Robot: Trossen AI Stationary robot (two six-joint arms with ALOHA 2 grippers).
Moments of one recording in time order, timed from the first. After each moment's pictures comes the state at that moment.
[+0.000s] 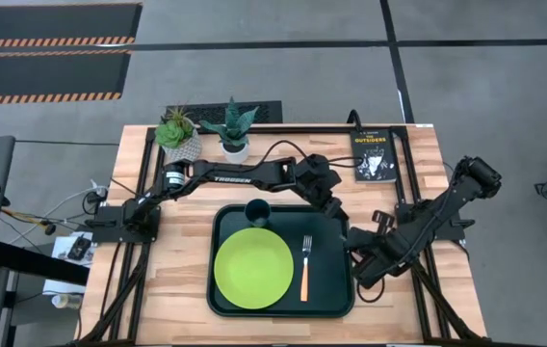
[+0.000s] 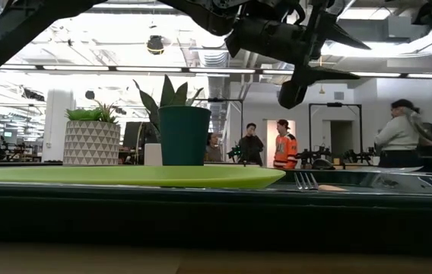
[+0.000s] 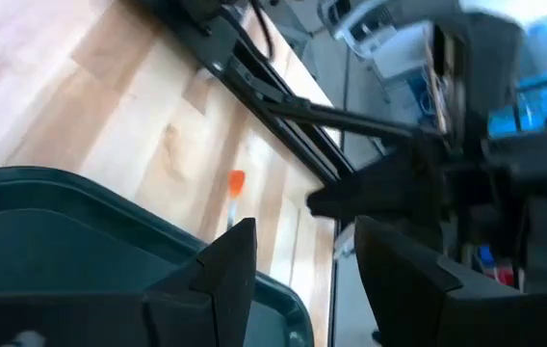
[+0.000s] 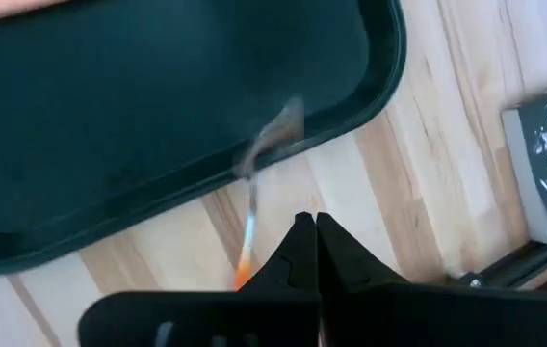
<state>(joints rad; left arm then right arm) 0.10 2.28 1.95 -0.17 0.53 -0.81 0.66 1.49 1.21 -1.37 0.34 1.04</state>
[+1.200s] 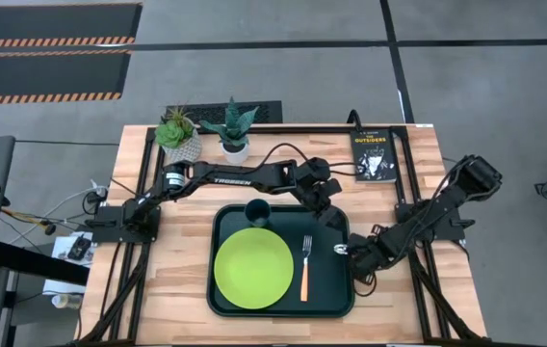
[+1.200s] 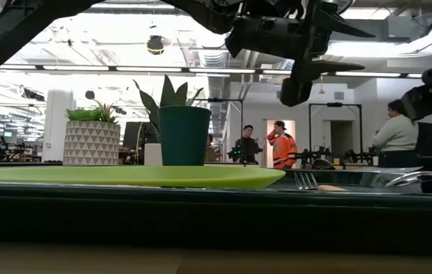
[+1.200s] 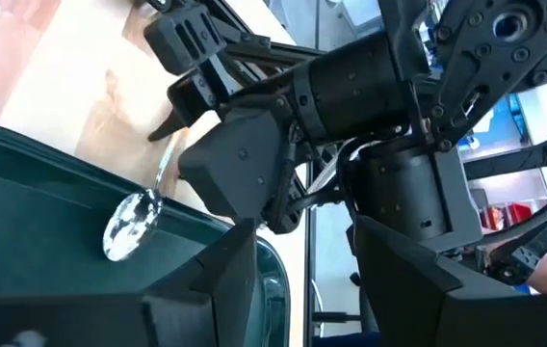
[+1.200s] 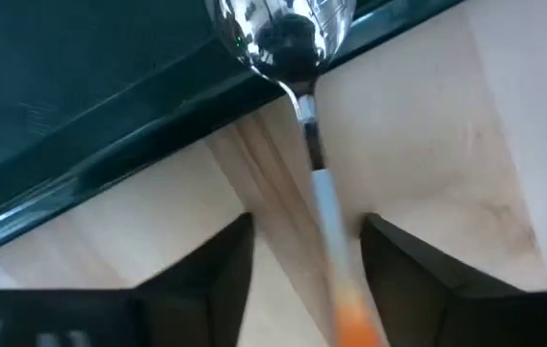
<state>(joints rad) 0.08 2.28 1.95 -0.20 0.67 -0.77 0.61 1.49 0.69 -0.75 0.06 1.09</state>
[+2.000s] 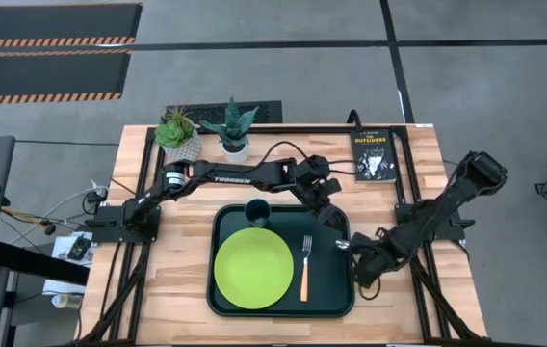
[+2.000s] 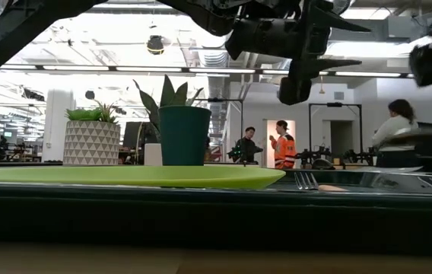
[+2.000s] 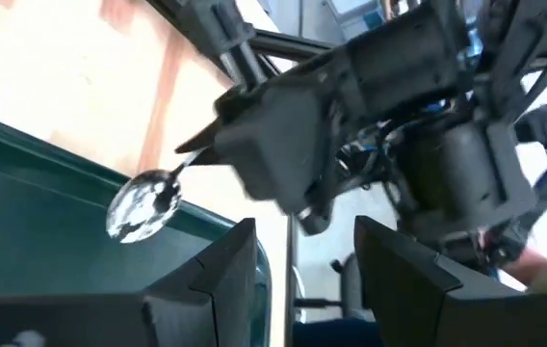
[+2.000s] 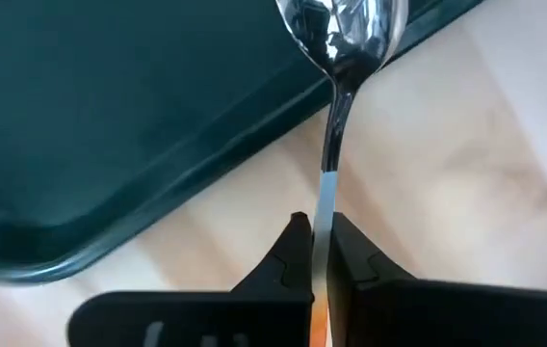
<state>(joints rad) 0.10 2.28 1.95 -0.19 0.74 -0.79 0.66 1.40 0.76 -0.78 0.07 1.28</state>
